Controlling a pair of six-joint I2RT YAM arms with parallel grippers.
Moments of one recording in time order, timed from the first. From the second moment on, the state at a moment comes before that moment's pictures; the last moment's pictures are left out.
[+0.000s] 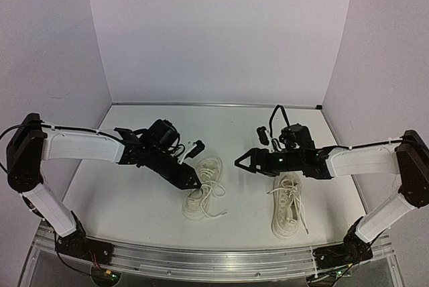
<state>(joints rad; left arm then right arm) -0.87 1.61 1.01 -0.32 0.41 -0.25 0.69 1.50 0.75 0.19 -0.38 0.65</state>
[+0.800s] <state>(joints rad) -1.22 1.68 1.23 -0.52 0.21 0.02 0.69 1.42 0.69 0.18 -0.37 0.65</state>
